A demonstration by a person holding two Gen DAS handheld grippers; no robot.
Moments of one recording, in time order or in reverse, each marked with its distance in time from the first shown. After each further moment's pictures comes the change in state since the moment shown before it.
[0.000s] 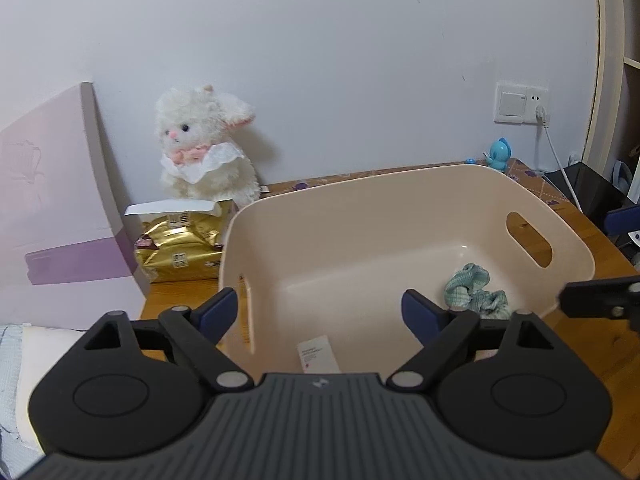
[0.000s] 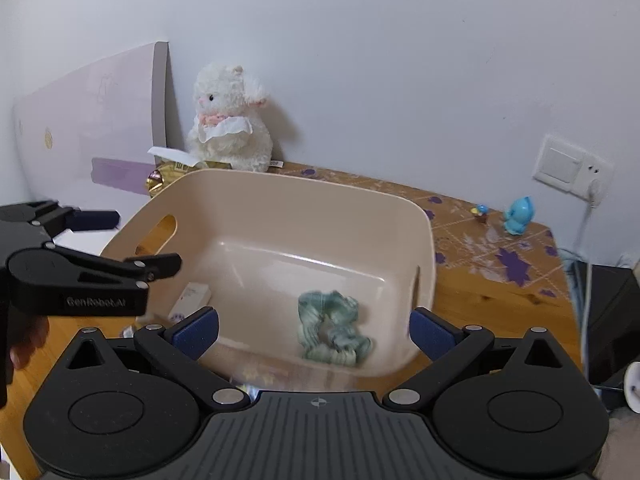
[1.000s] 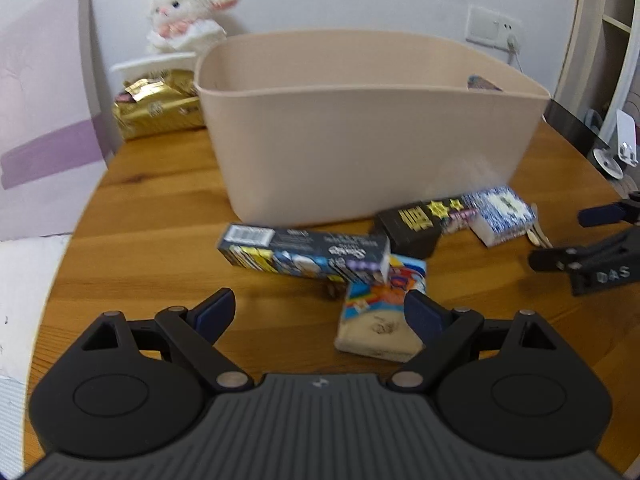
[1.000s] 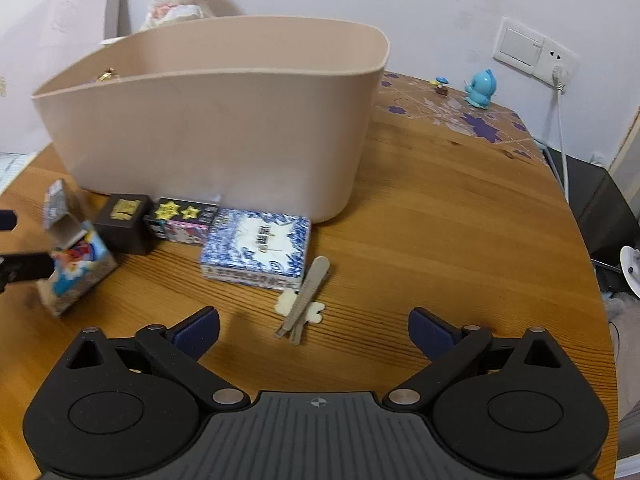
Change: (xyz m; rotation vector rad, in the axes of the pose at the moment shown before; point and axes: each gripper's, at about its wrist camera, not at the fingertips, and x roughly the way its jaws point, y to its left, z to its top) left arm -0.013 -0.005 -0.128 -0.046 0.184 -0.118; right arm 0.045 -0.010 -0.135 0.060 0.153 -0.131
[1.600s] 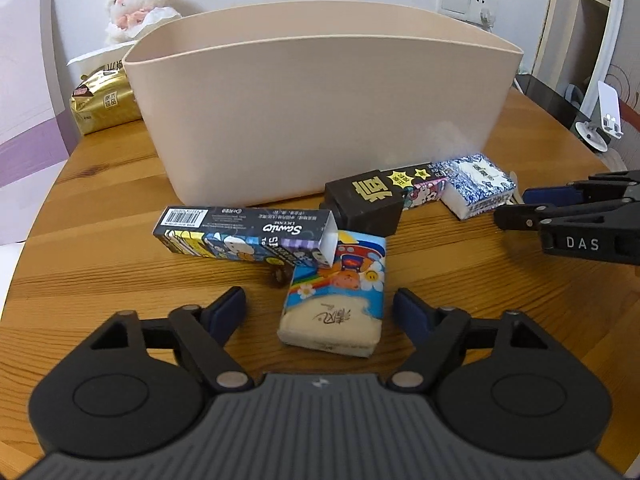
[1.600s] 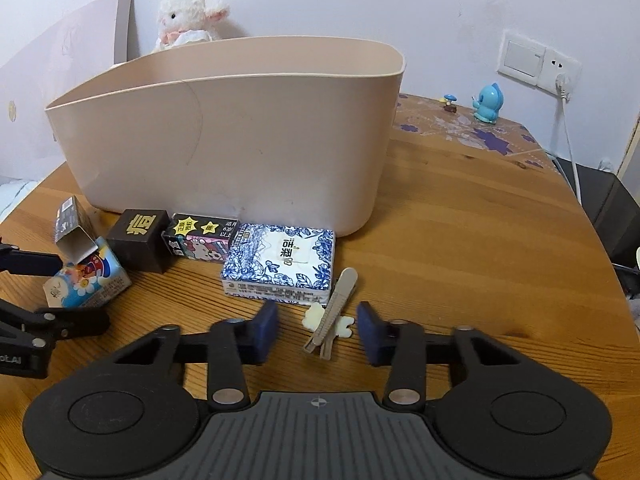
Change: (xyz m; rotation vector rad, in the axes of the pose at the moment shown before) left arm 0.021 -0.026 -0.009 0.045 0.025 -0.050; right arm 0.004 0.008 -0.009 0.032 -0.104 0.044
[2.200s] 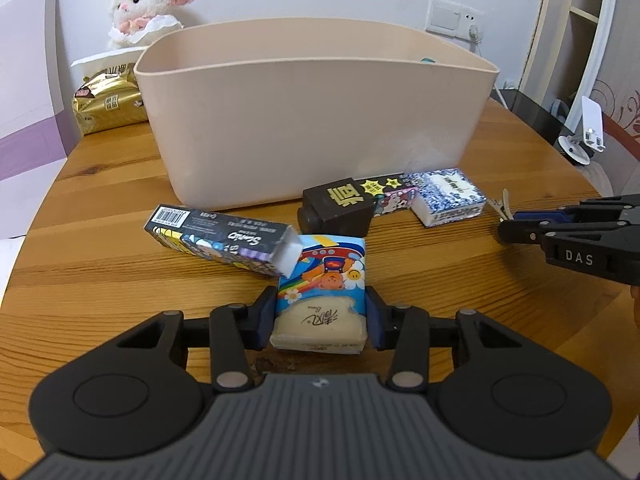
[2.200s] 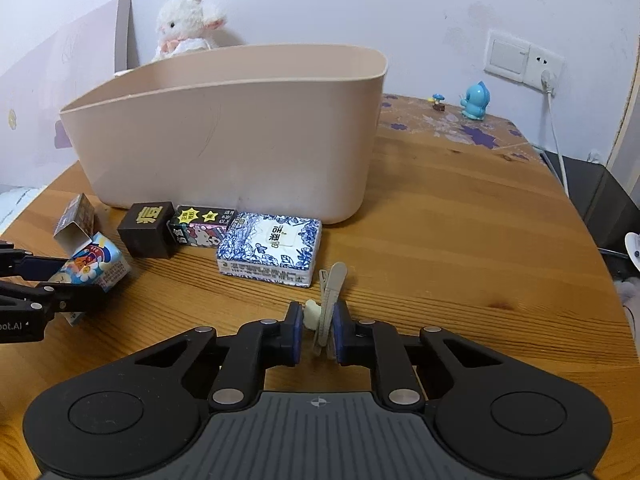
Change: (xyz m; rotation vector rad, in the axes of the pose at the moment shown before) left arm -0.024 -0.004 -0.004 -0.023 -0.033 -0.044; right arm -0.028 0.000 -0.011 0.024 -0.013 -0.002
